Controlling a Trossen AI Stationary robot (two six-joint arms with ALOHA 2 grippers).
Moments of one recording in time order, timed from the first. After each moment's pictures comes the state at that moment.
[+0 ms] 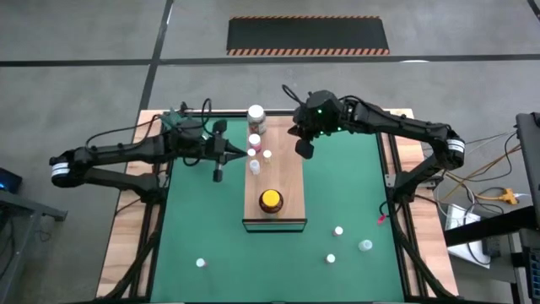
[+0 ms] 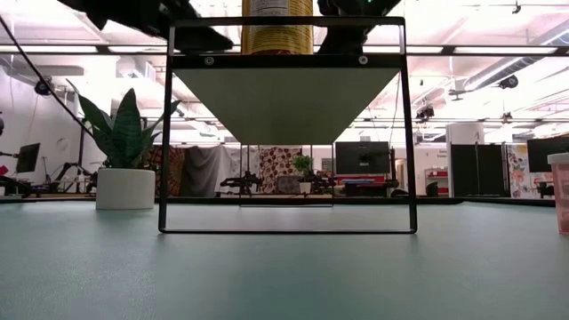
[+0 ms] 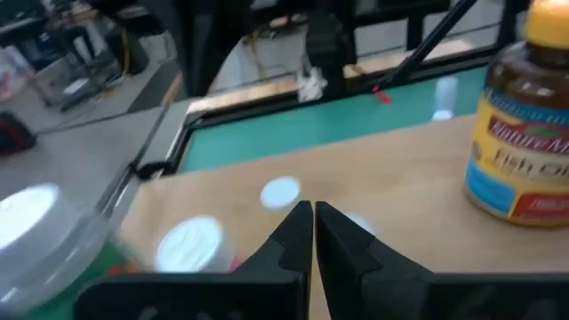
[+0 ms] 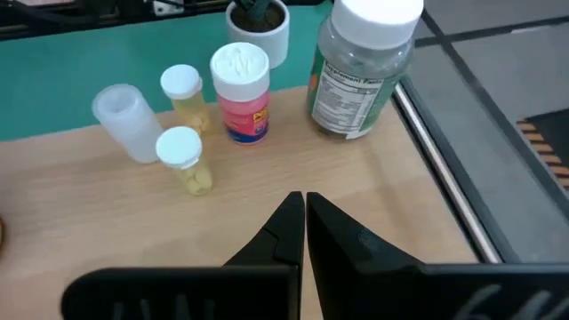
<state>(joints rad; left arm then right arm) 0.27 0.98 0.78 -0.08 0.20 0.32 -0.33 1.53 1.47 -0.63 -0.08 -0.09</state>
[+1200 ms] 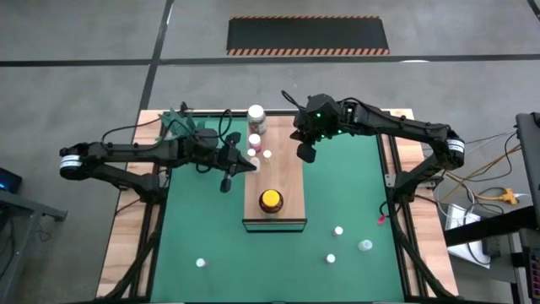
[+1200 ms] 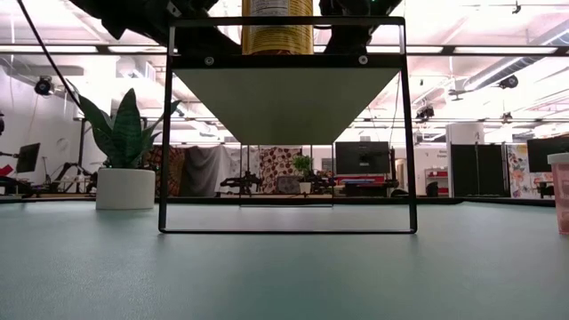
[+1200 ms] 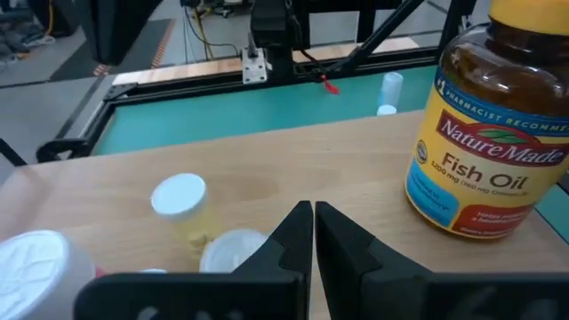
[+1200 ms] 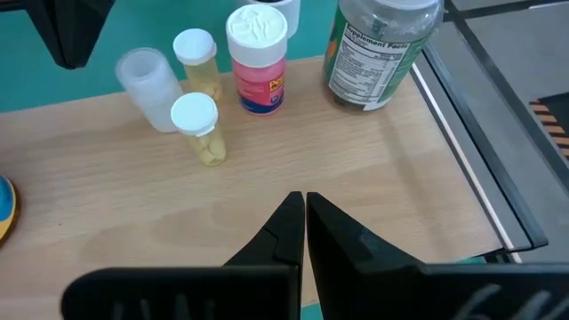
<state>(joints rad) 0.19 1.13 0.79 -0.02 0.25 0.20 -0.31 1.52 1.47 -0.70 -0.08 -0.08</state>
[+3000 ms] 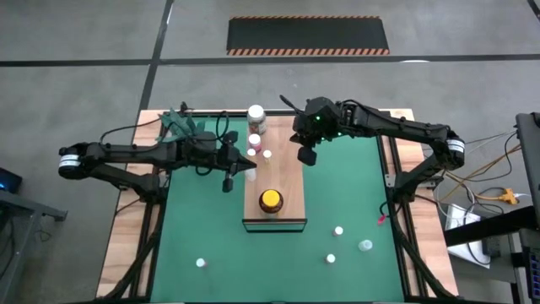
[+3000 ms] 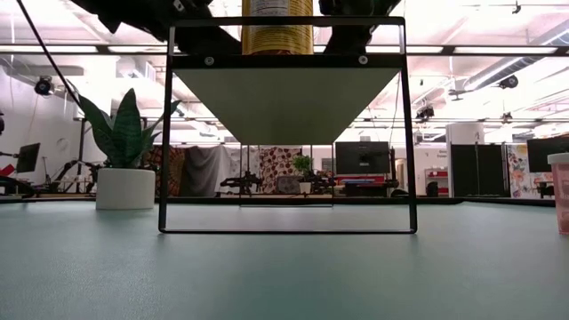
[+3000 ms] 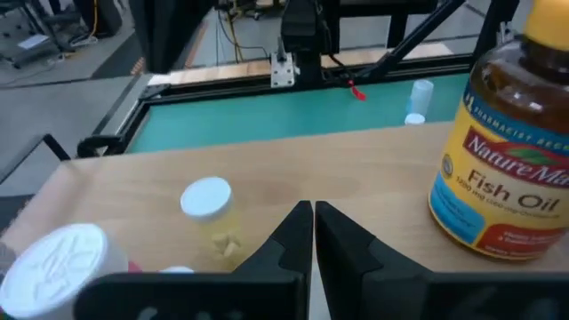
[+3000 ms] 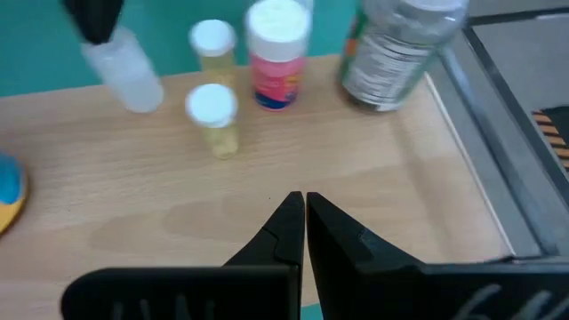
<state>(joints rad) 0.15 1.11 0.79 -0.01 0.13 0.16 -0.29 1.52 1.47 -0.71 -0.08 -0.11</state>
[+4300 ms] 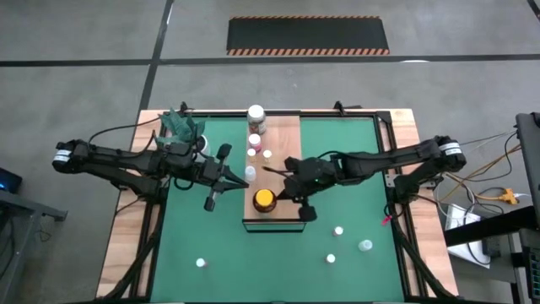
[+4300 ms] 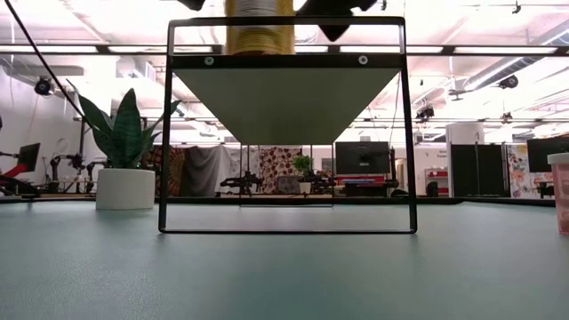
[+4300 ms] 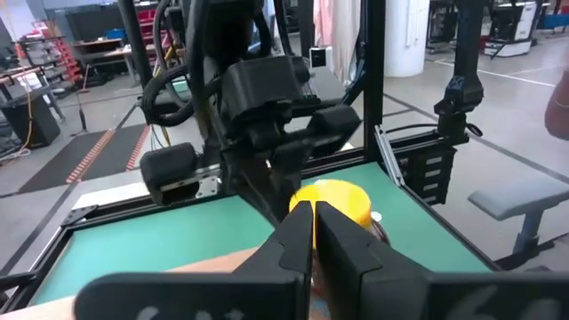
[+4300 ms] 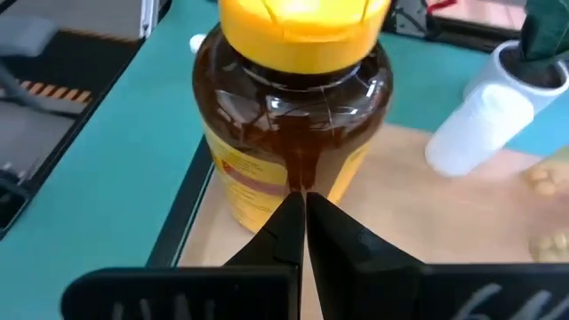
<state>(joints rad) -0.09 0.98 0.81 0.10 0.12 0.14 0.12 1.55 1.29 -0.38 -0.10 -0.11</state>
